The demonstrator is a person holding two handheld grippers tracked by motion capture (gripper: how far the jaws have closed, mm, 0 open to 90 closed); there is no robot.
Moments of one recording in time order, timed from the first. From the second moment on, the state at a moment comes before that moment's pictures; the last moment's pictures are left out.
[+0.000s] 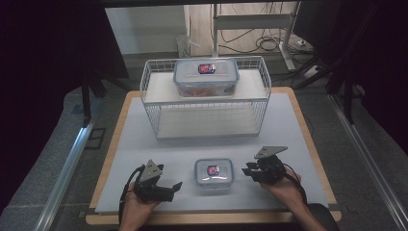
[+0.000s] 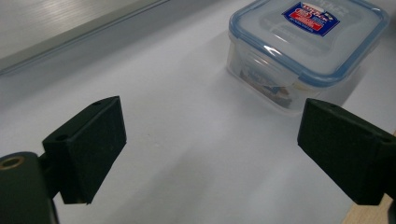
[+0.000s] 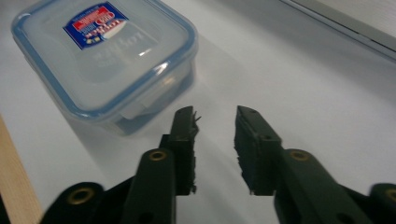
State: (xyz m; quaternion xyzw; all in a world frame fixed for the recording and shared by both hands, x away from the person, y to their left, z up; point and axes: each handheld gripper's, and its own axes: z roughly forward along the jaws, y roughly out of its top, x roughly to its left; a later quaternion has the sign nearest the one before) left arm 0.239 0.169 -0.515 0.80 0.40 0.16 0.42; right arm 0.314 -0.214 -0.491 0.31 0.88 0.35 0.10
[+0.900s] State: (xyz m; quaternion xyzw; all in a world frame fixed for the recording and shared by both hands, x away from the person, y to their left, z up) left arm 0.242 0.170 -0.524 0.81 0.39 0.18 0.40; right arm 0.321 -0.236 -0.506 0.30 0.87 0.36 0.14
